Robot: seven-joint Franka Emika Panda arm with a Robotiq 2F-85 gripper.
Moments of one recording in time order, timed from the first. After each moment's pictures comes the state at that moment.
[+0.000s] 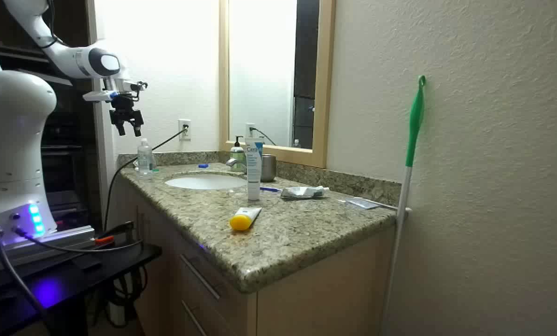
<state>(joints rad) 0.11 -0.47 0.23 -2.68 0.06 2.42 0.25</state>
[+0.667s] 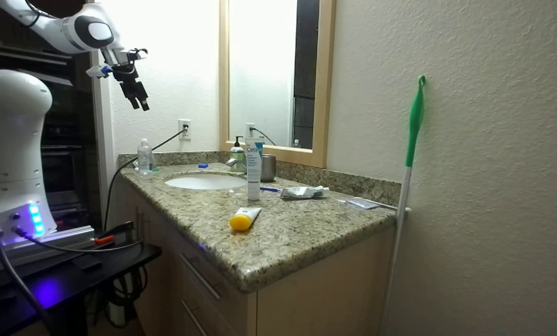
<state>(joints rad) 0.00 -0.79 0.18 -2.72 0.03 2.36 0.42</state>
